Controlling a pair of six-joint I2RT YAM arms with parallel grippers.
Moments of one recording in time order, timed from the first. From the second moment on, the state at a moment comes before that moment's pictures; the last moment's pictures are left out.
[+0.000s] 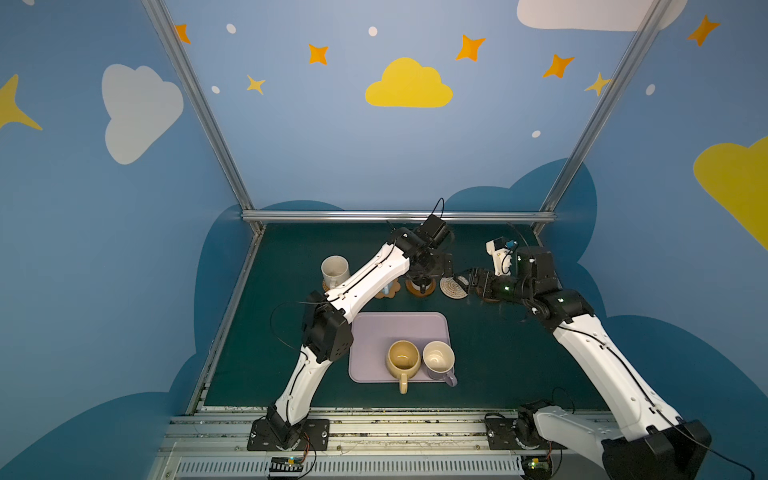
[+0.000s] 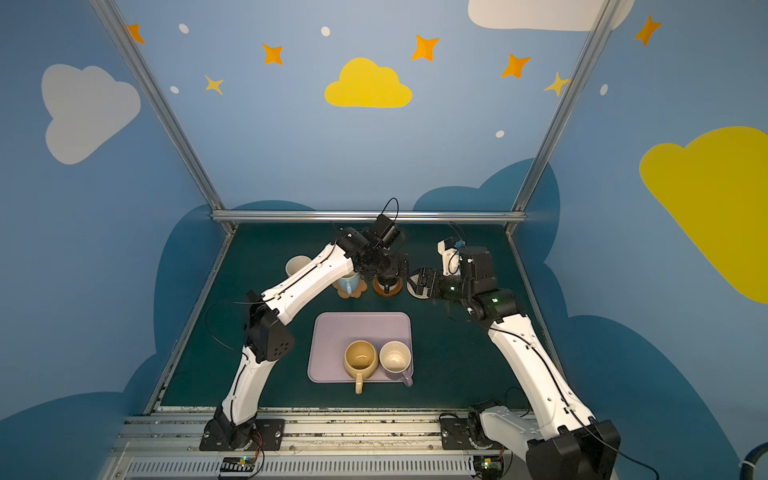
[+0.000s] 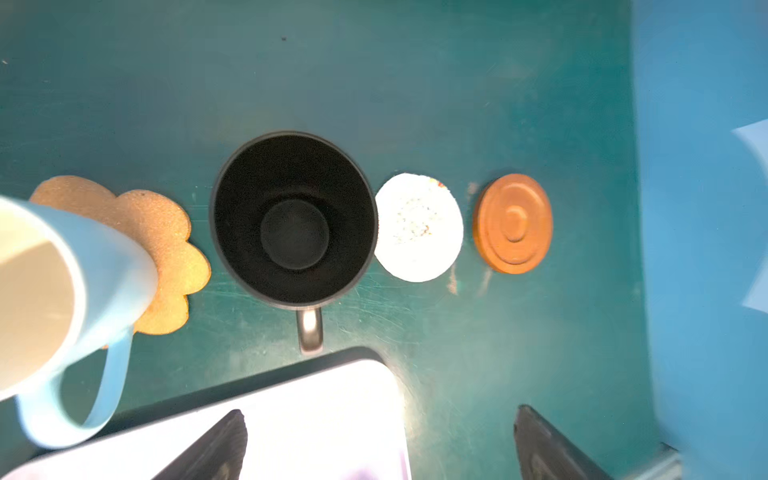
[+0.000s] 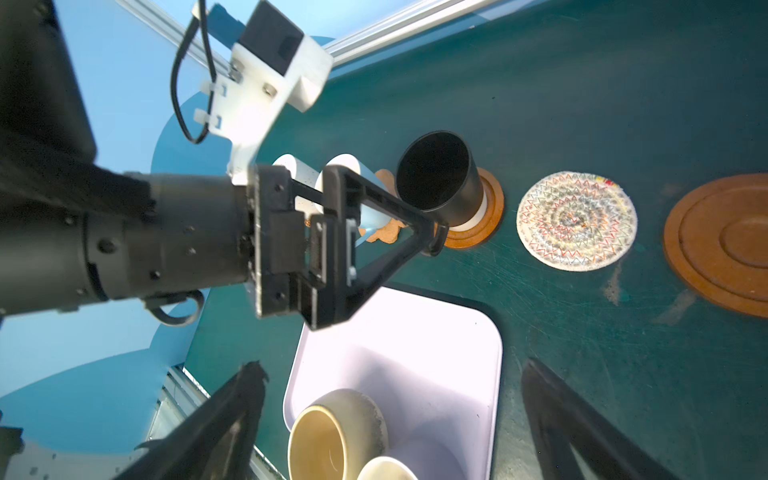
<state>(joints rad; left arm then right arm) -0.76 2.20 2.30 -1.12 0.00 -0.69 0.32 1.10 1.07 -0.58 -0.40 0.42</state>
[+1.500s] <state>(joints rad) -0.62 1.12 1.00 -0.78 0.42 -0.60 1.29 1.11 0.84 -0.68 0.05 0.71</state>
